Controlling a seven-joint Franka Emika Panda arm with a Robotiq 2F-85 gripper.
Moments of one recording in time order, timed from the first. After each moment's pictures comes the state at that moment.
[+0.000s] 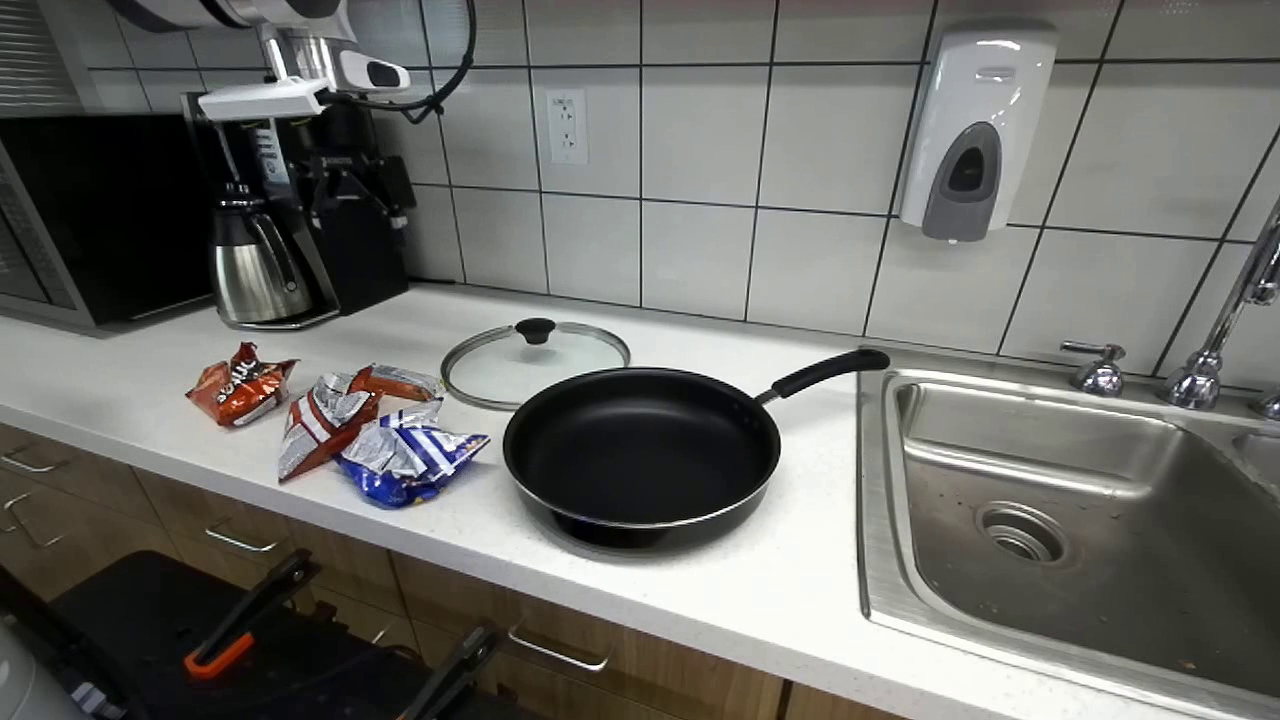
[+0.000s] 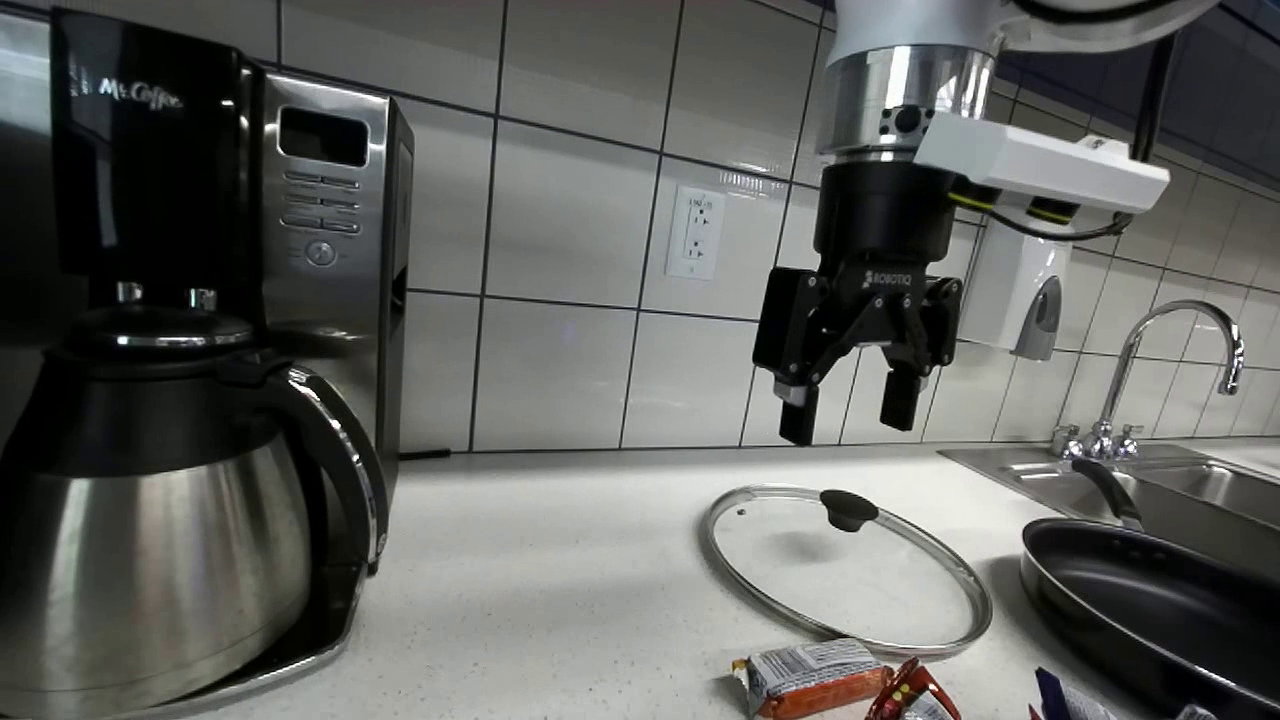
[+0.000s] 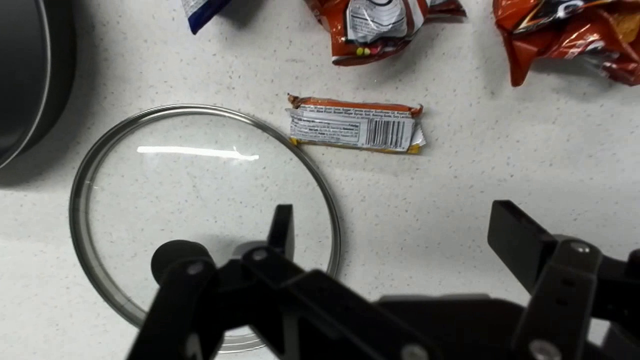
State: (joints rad) arm 0.26 0.10 0.18 -2.12 -0.10 2.18 0.34
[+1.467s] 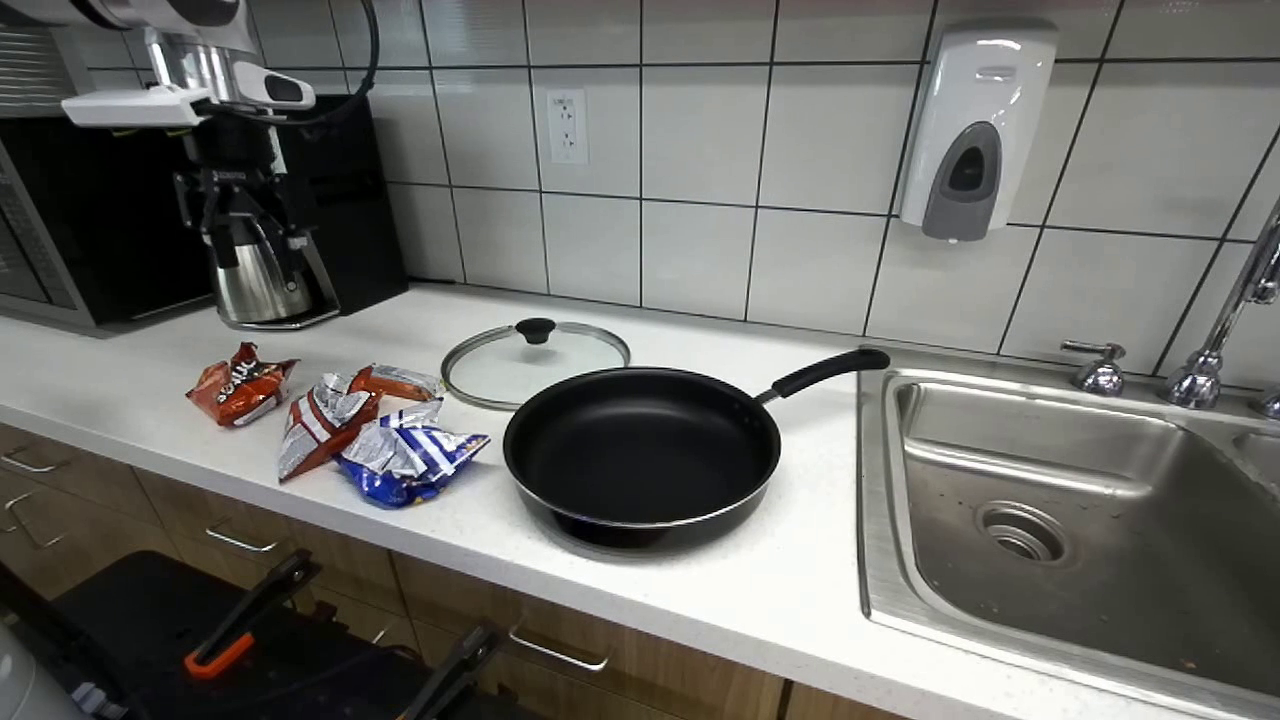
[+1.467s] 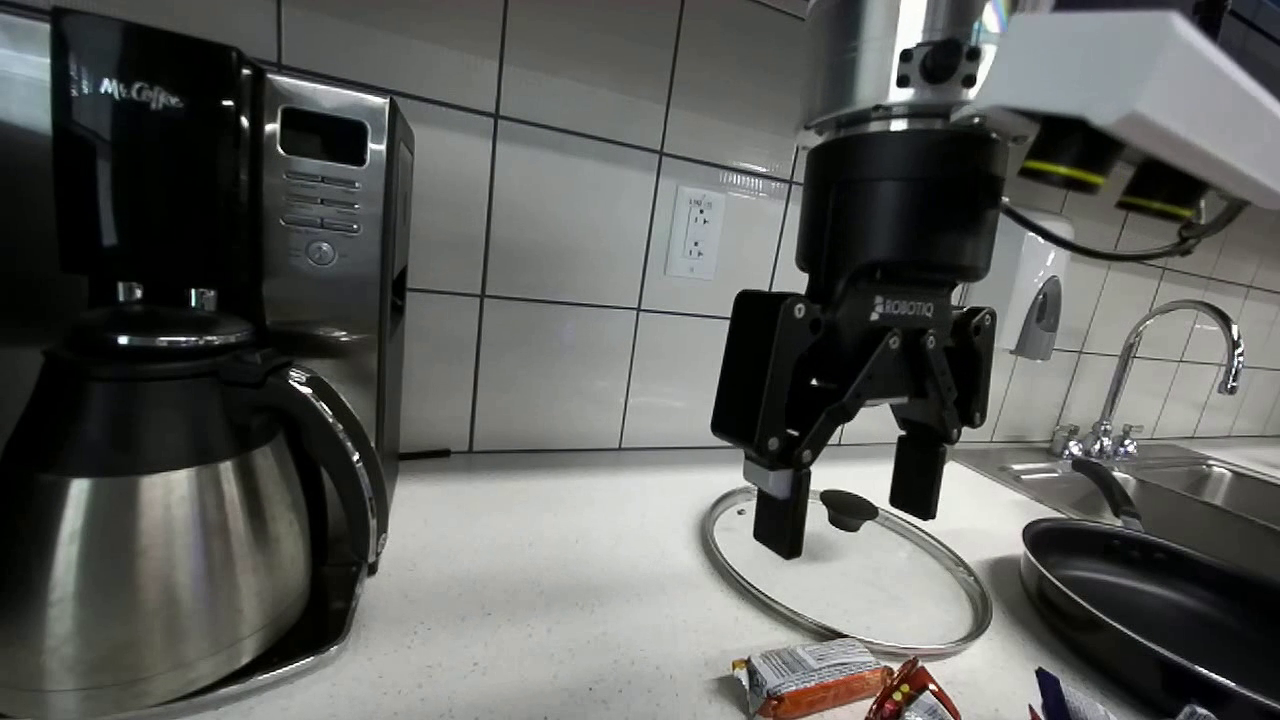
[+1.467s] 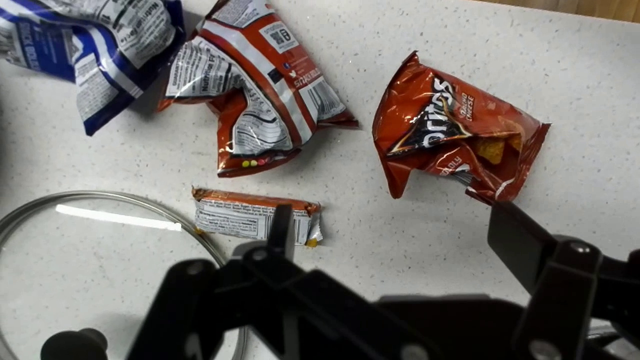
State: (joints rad) arm 0.33 0.05 0.29 -2.22 0.00 2.18 0.41
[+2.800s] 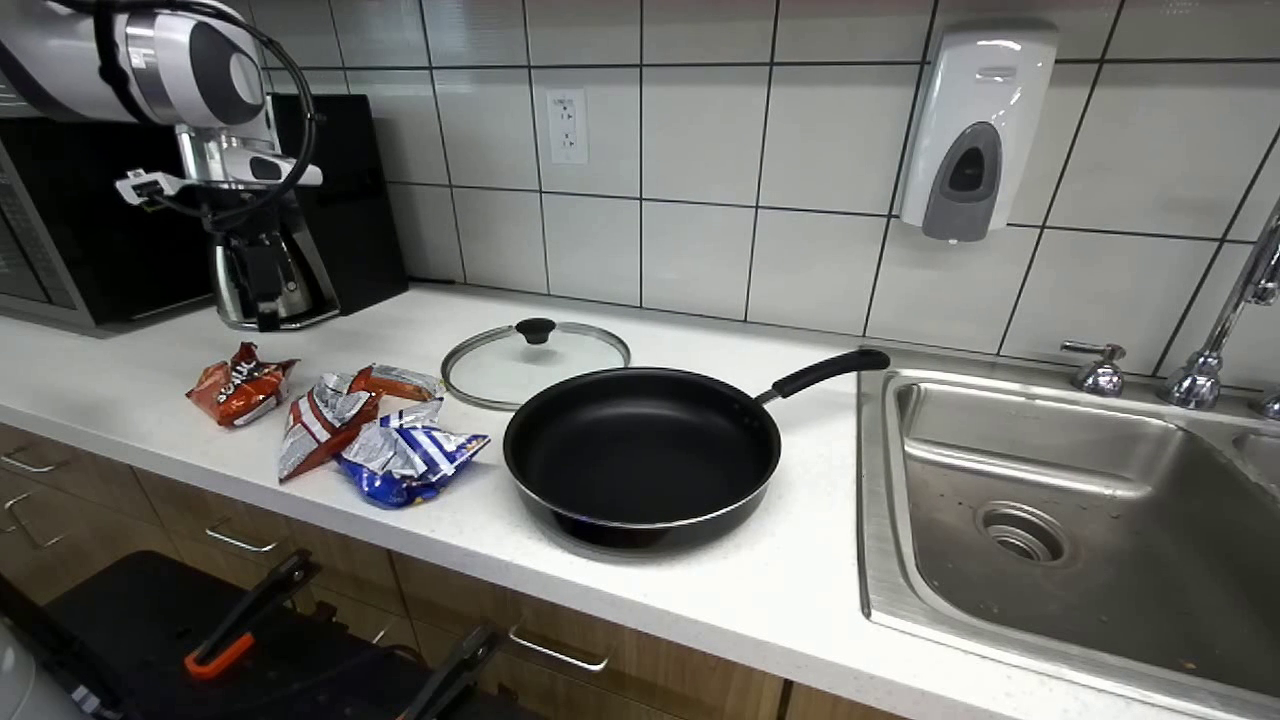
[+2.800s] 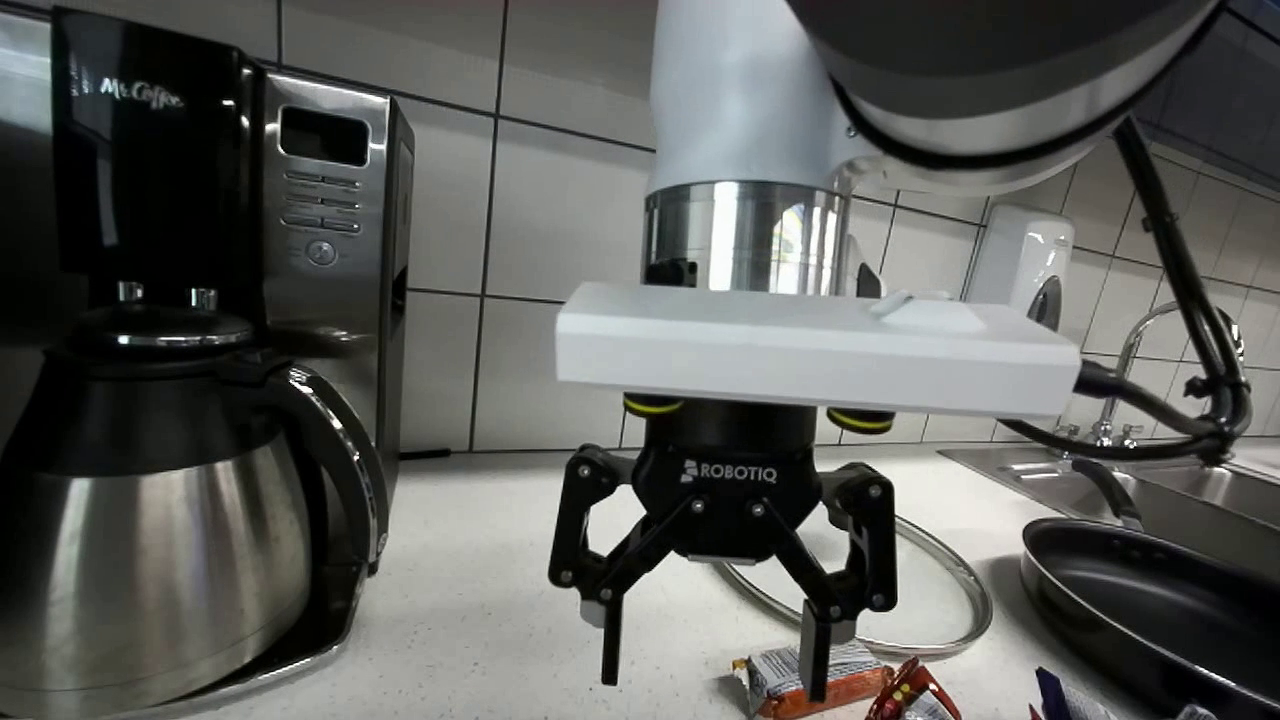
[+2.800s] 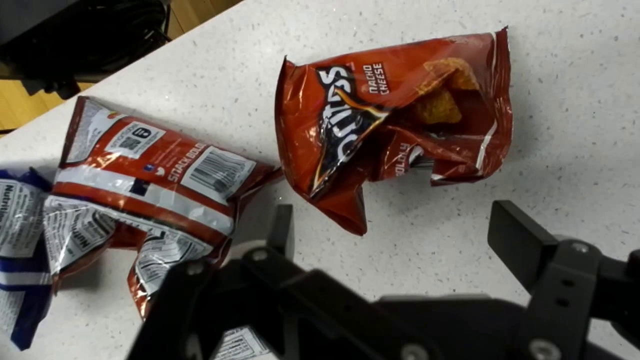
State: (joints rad) arm 0.41 0.32 0.26 -2.08 -0.01 2.25 1.04
